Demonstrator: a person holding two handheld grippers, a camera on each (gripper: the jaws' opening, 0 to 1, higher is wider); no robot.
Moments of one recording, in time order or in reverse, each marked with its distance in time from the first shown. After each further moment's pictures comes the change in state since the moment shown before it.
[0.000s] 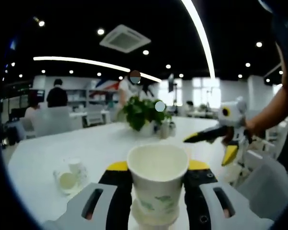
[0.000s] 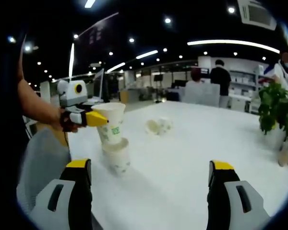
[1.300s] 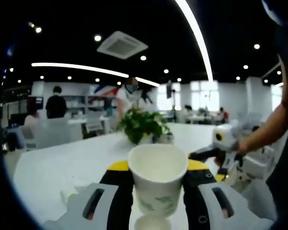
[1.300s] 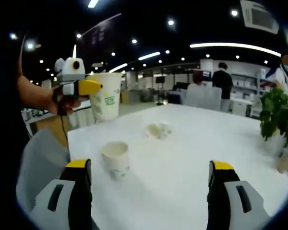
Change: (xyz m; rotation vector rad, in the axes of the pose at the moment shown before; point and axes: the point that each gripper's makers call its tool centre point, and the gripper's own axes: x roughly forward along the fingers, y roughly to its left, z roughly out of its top) left arm -0.004 -0.016 0.078 0.024 -0.033 -0.021; right arm 0.003 -0.001 0.011 -0.030 -0.014 0.009
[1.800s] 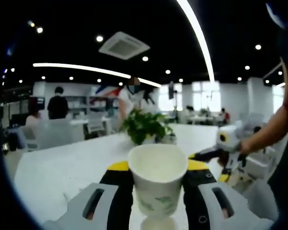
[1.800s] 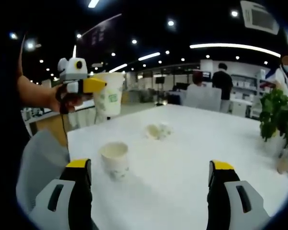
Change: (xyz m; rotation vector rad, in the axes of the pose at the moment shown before) left arm -0.002 0.008 0.006 0.002 -0.007 0.011; right arm 0.002 0.001 0.003 -0.002 -0.004 -0.001
